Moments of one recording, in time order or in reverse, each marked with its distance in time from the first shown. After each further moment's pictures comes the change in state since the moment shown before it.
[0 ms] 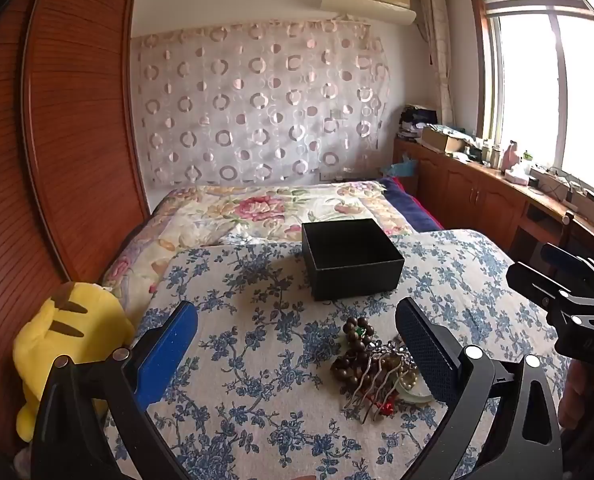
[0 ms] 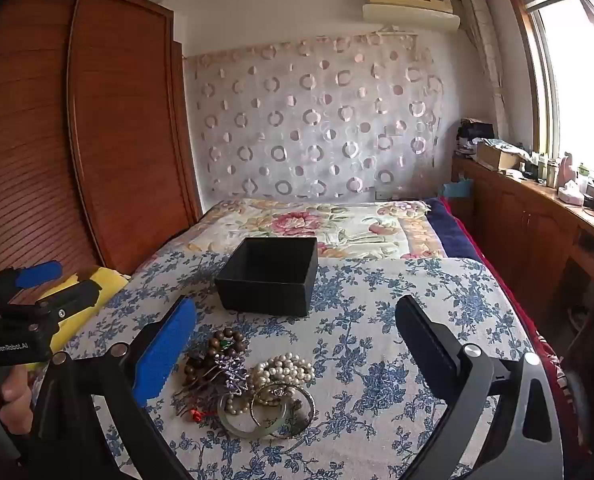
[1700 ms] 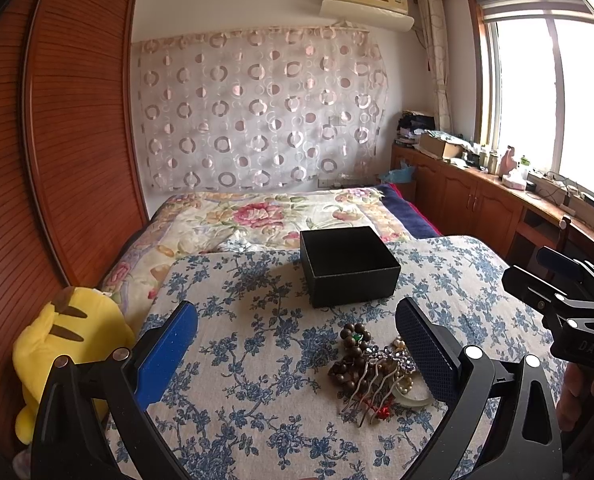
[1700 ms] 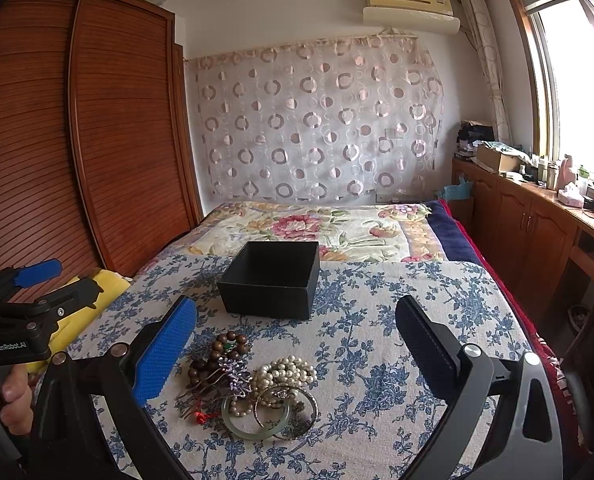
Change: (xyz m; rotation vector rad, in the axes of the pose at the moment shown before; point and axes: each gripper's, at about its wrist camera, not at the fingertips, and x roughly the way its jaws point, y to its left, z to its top) left arm -0.019 -0.005 0.020 0.000 -0.012 0.003; right arm -0.004 0.005 0.005 -0.003 -0.004 0.001
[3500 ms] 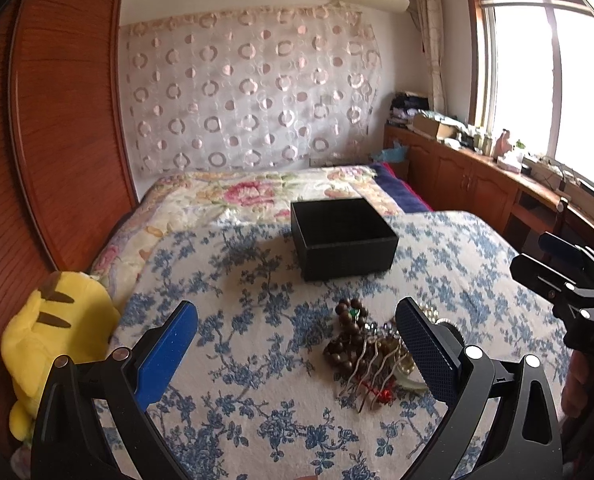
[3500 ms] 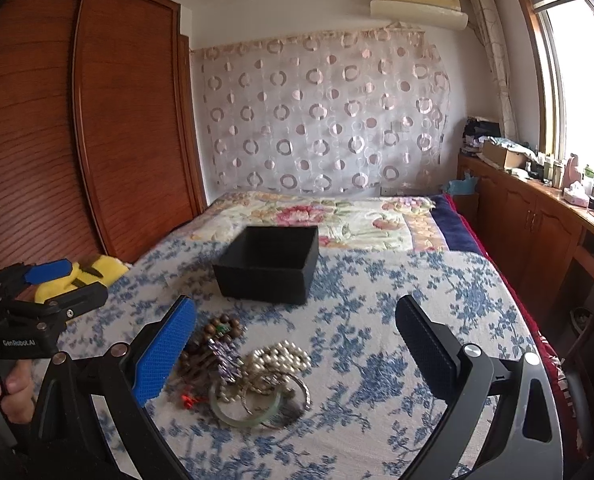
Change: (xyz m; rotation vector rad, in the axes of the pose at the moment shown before) left arm 0.030 0.001 -0.028 0.009 0.077 -0.038; right arm 0.009 -0.009 -0.013 -0.019 0.038 0.019
